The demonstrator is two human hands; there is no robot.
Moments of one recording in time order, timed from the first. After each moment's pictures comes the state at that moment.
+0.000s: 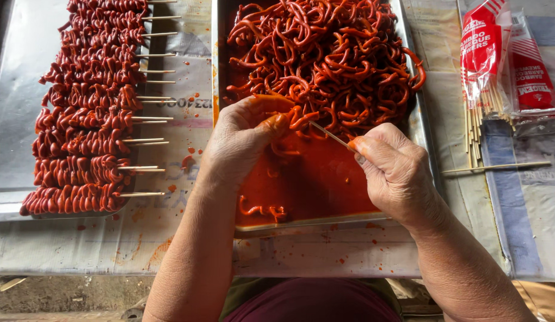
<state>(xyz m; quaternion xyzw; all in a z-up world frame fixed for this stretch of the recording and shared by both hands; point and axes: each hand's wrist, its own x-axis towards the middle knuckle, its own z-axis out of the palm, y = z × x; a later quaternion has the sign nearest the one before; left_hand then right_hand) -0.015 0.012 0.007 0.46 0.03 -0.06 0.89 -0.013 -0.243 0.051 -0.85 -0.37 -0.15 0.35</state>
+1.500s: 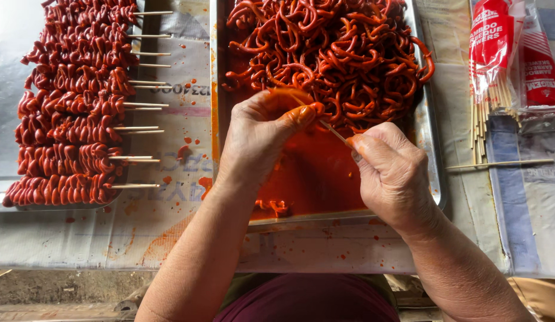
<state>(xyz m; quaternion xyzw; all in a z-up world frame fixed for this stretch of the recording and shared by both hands) -0.015 -0.019 0.007 0.52 0.02 0.04 0.85 -0.026 -0.229 0.050 -0.87 -0.35 -0.17 0.31</state>
